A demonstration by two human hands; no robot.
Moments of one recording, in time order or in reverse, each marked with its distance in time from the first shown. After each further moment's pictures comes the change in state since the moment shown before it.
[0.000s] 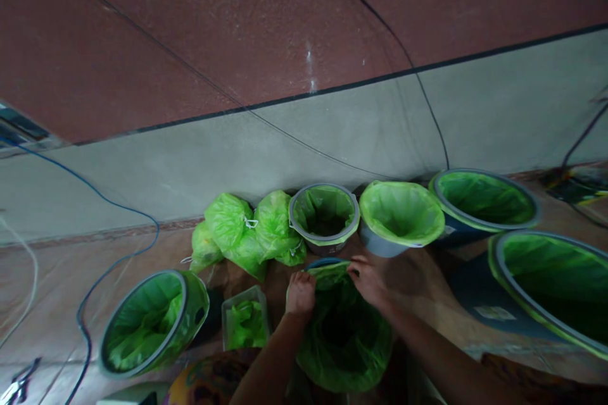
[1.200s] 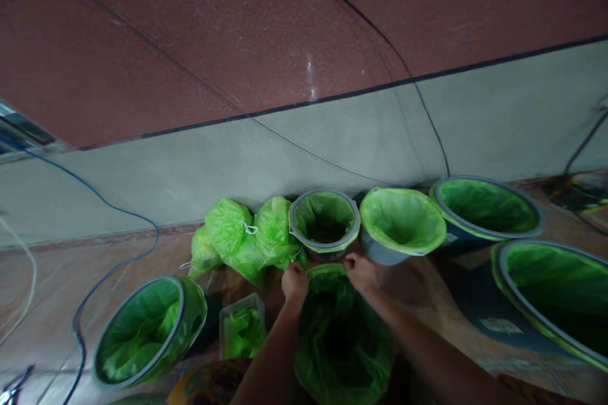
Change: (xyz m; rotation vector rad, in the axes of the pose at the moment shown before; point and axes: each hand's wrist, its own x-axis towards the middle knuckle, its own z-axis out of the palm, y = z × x) left_hand 0.043 -0.011 -0.007 -0.460 0.212 -0.653; right_hand 0.036 -0.032 -0.012 -0.055 0.092 0.253
